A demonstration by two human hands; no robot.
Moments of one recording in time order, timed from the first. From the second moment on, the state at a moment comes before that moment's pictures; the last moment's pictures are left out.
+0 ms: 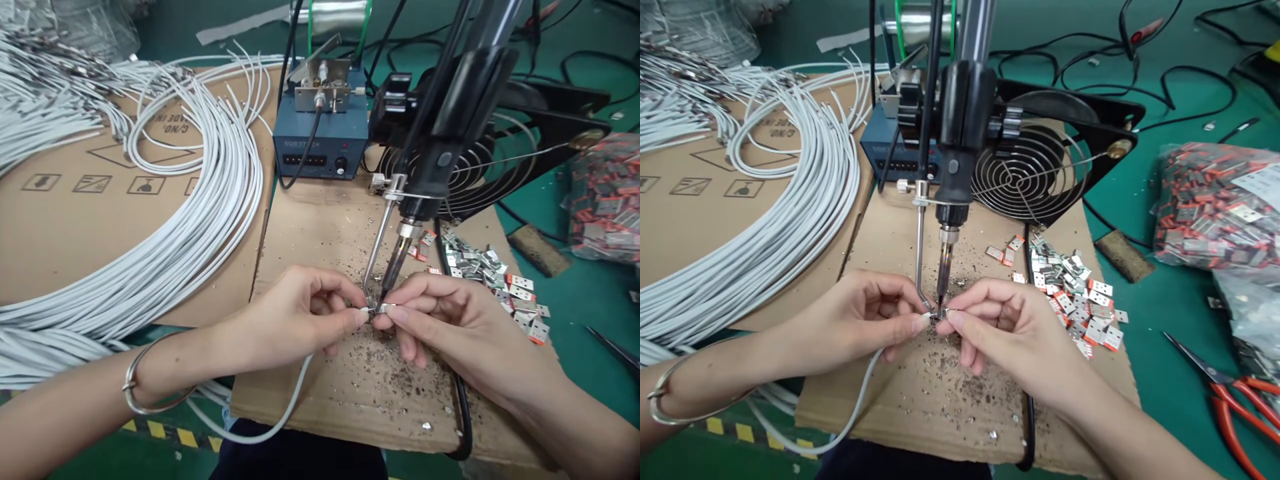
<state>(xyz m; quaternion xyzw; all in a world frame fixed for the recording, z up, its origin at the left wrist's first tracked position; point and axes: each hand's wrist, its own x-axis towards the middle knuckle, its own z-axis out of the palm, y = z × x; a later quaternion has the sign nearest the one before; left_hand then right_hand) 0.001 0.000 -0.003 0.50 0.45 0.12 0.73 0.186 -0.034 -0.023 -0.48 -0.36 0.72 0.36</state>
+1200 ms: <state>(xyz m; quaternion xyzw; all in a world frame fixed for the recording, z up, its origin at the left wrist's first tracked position) 0.003 0.001 -0.001 0.51 0.47 0.11 0.71 0.187 -0.037 -0.020 -0.53 -0.41 0.66 0.34</state>
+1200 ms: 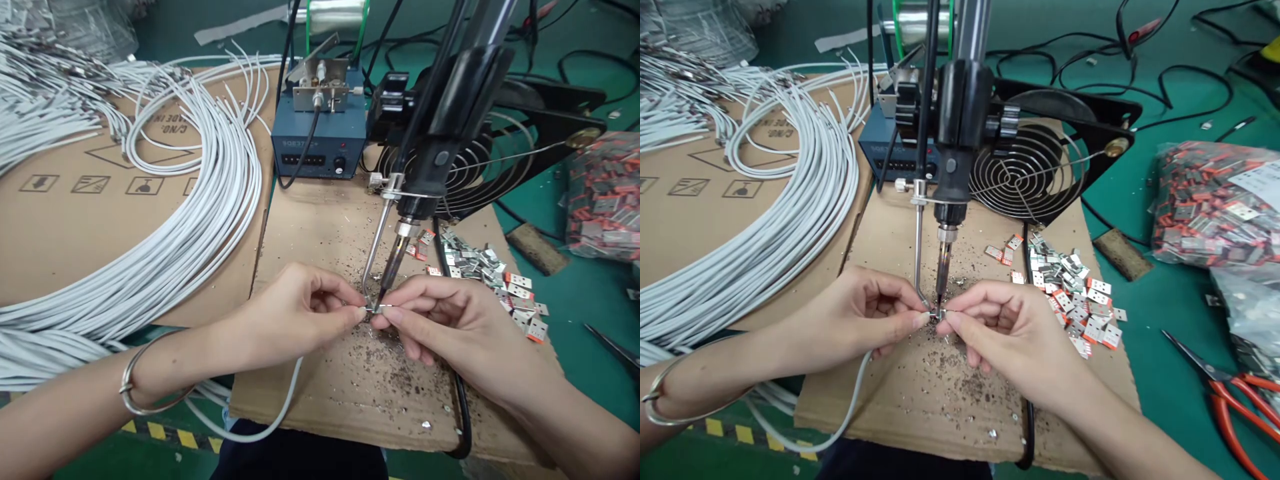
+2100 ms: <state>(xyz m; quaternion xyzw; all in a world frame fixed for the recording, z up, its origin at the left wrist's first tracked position) 0.001 -0.001 -0.004 0.49 0.47 0.12 0.72 0.186 -0.038 -0.026 -0.52 -0.44 0.65 0.35</state>
